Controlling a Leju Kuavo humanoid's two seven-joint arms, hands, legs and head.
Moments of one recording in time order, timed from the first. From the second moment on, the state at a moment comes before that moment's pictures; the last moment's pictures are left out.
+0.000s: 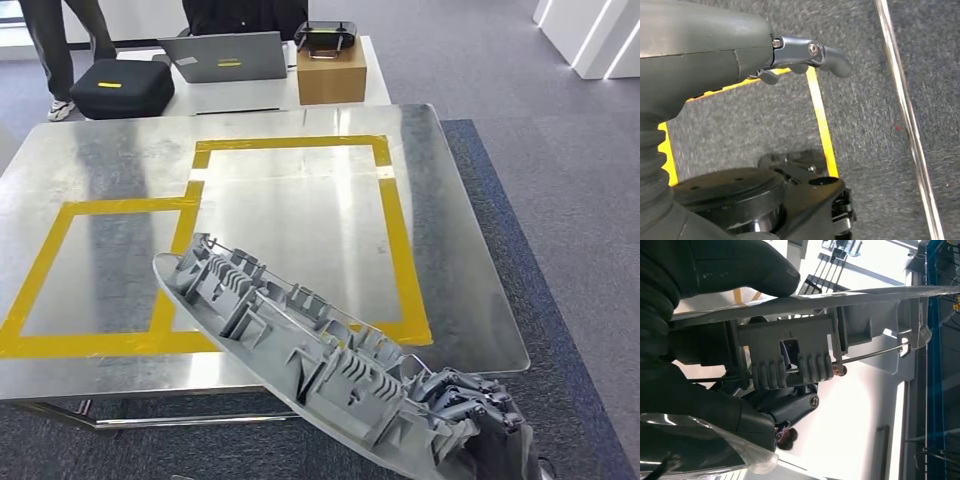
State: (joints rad) left arm -0.04 -0.09 -0.91 -0.06 0.90 0.37 -0.62; right arm 0.31 -0.22 0.43 -2.01 0.20 0.00 -0.69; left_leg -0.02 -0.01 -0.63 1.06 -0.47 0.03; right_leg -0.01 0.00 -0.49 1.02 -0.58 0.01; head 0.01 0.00
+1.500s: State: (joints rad) left arm -0.11 -0.06 -1.06 -0.13 0.80 0.26 -0.43; right arm -0.39 -0.16 0.77 -1.40 0.78 0.01 -0.20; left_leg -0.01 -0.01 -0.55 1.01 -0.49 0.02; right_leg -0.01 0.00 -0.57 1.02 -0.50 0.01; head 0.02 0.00
